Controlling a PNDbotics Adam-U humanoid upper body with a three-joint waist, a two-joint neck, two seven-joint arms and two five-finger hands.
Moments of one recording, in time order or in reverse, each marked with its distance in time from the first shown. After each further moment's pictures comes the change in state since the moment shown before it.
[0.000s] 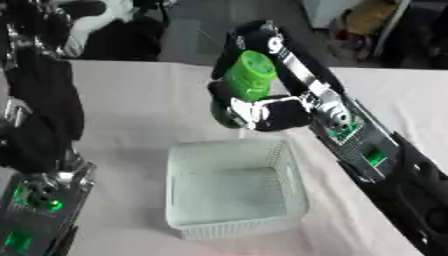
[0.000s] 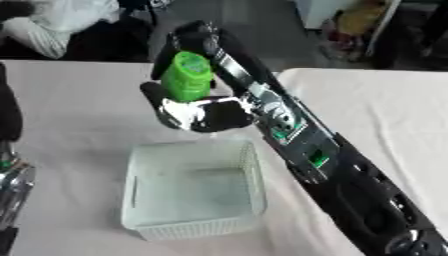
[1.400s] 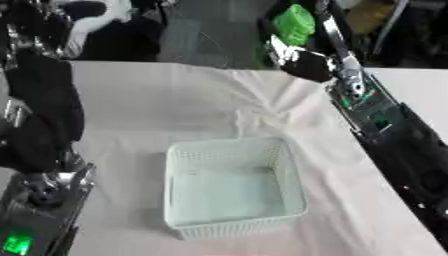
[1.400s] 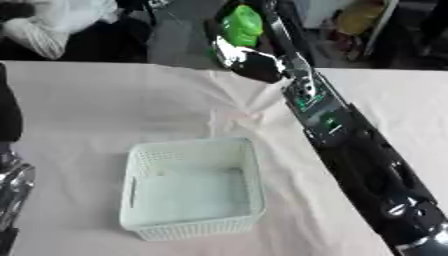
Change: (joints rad) left arm 0.002 0.000 0.000 0.000 0.003 0.000 0.000; right arm -0.065 -0.001 -0.131 0.202 -0.004 -0.036 -0.168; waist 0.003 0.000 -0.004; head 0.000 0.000
